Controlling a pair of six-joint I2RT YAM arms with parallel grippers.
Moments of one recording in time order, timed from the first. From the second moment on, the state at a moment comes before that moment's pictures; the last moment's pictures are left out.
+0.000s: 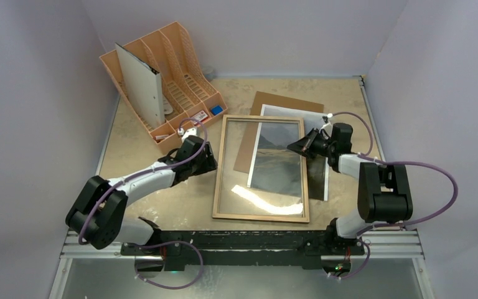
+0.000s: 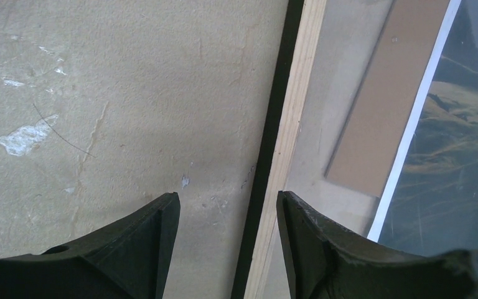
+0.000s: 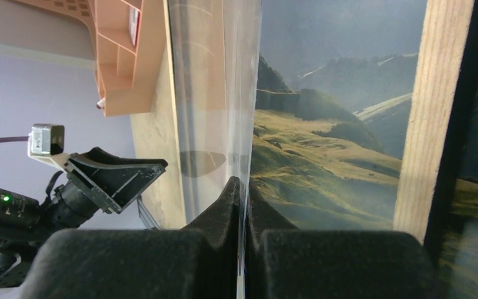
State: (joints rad) left arm -0.56 1.36 0.66 -0.13 -0.17 -0.76; right arm -0.03 1.52 0.60 0.30 -0.76 0.78
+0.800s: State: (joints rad) left arm -0.56 1.46 0.68 -0.09 -0.08 -0.72; right arm -0.07 1.52 0.64 0.26 -0.84 0.62
